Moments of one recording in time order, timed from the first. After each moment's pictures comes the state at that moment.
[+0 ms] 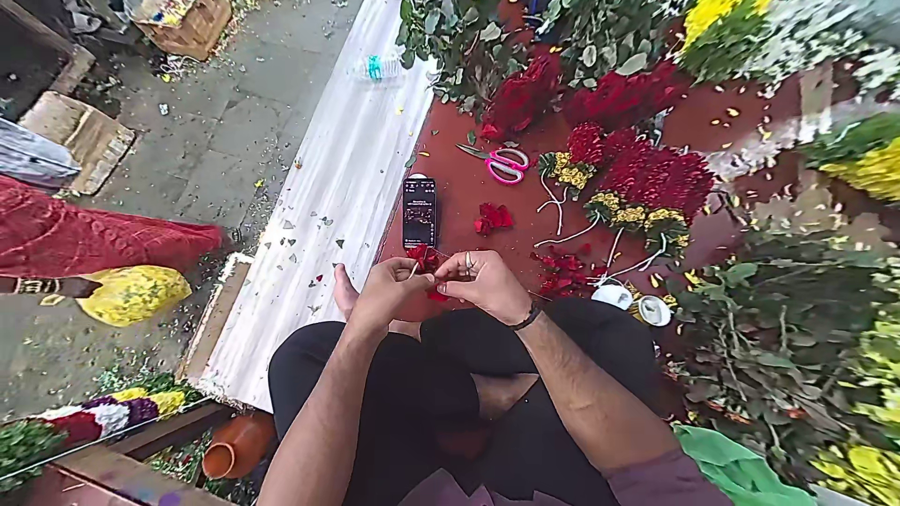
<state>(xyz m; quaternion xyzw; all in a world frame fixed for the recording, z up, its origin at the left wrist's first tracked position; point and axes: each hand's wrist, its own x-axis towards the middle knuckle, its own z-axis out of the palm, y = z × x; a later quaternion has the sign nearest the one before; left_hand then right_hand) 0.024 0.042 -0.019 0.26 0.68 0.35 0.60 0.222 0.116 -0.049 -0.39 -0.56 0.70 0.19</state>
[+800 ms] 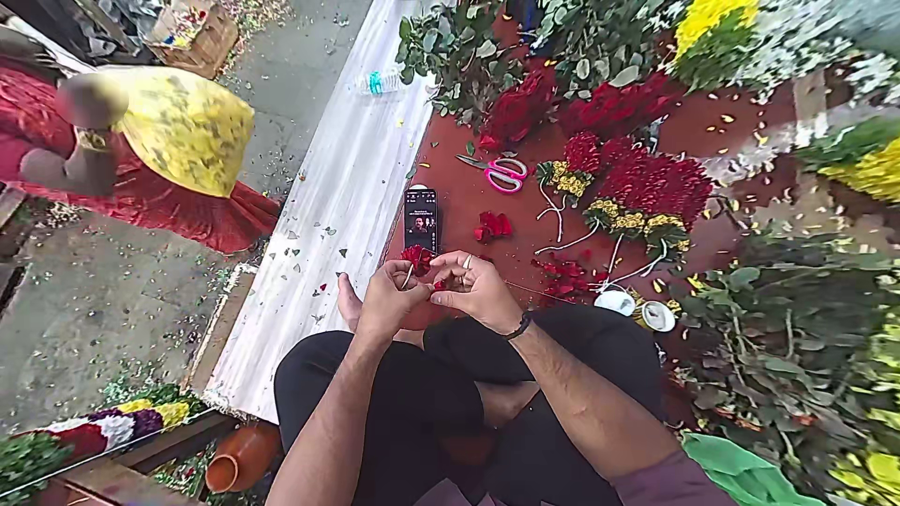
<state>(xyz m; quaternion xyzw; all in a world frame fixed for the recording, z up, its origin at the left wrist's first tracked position) 0.025 0.041 -0.022 0.28 0.69 0.39 0.54 0.208 0.110 -0.059 -0.34 -0.55 0.72 0.26</state>
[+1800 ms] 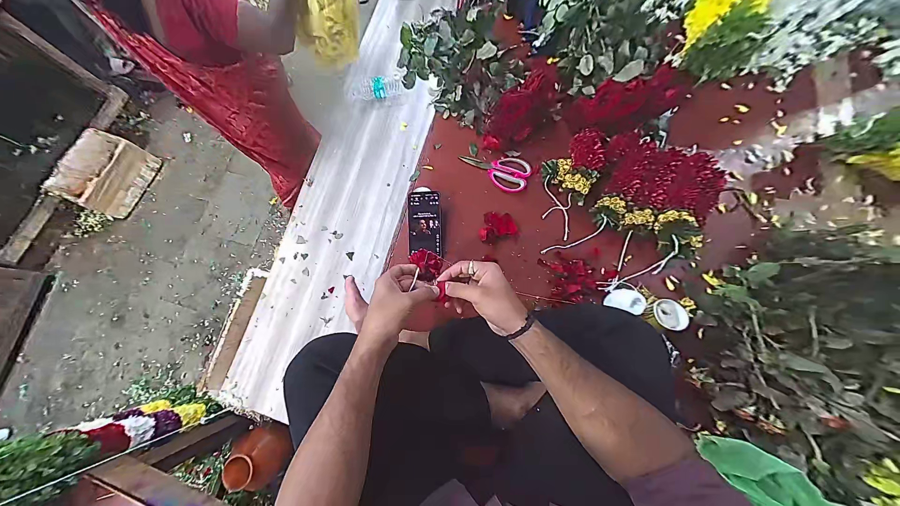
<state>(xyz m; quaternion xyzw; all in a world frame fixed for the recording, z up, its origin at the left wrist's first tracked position) 0.026 0.044 -0.021 0.25 0.68 0.39 0.57 0.208 0.107 -0.056 -0.41 -0.45 0.76 0.24</state>
